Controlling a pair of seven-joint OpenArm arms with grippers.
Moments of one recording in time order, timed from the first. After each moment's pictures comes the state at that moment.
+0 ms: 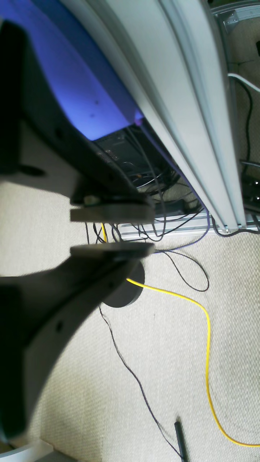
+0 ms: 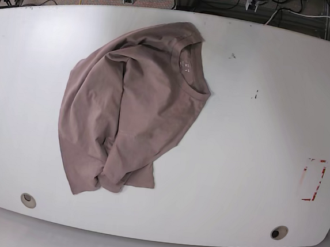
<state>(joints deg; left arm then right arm) 6.7 -6.5 -3.1 4.3 6.4 -7.2 -5.0 -14.2 -0.6 17.9 22.1 -10.4 17.7 -0.5</state>
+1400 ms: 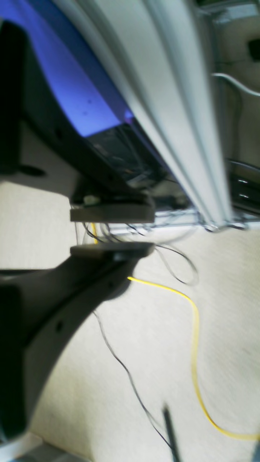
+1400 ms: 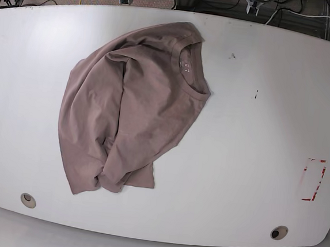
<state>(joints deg) 14.1 -6.3 -3.4 20.3 6.2 -7.2 -4.7 -18.2 -1.2 17.9 30.9 -9.9 17.9 -0.5</state>
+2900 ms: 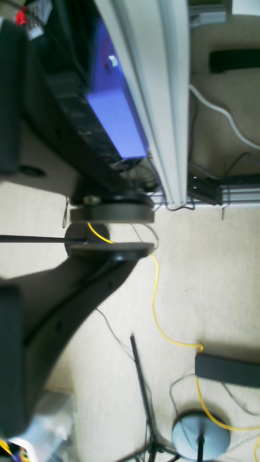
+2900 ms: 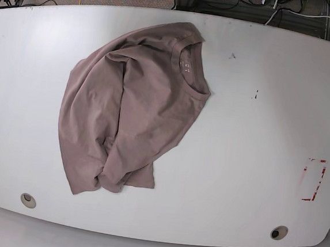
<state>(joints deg) 55.1 -8.2 -6.1 95.1 6.2 -7.5 12.2 -52.2 -5.1 17.8 95.8 -0.4 23.4 -18.1</state>
